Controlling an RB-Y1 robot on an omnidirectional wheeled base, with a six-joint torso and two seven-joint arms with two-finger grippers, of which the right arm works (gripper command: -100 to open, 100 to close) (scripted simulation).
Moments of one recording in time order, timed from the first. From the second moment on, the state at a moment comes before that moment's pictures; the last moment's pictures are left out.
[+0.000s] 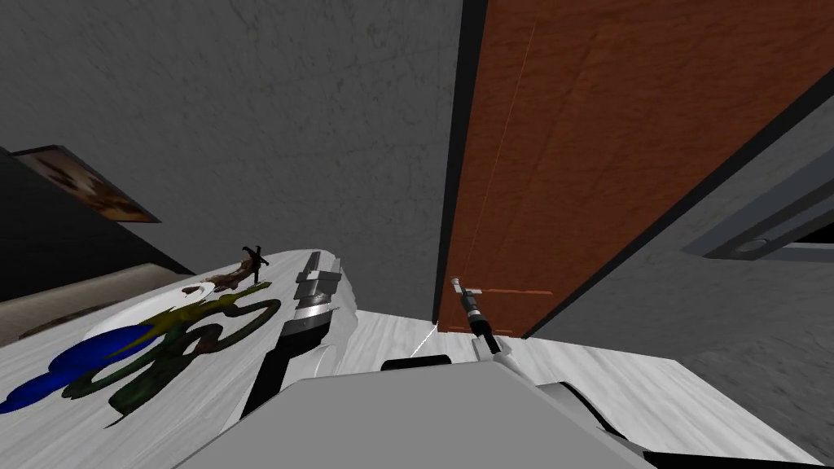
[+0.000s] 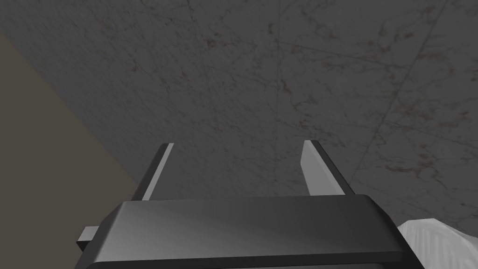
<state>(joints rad) -0.15 -0.22 -0.01 -0.53 -0.06 -0.89 -0.18</state>
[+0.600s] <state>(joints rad) -0.13 -0.32 0.02 -0.48 -0.05 -0.96 -0.29</state>
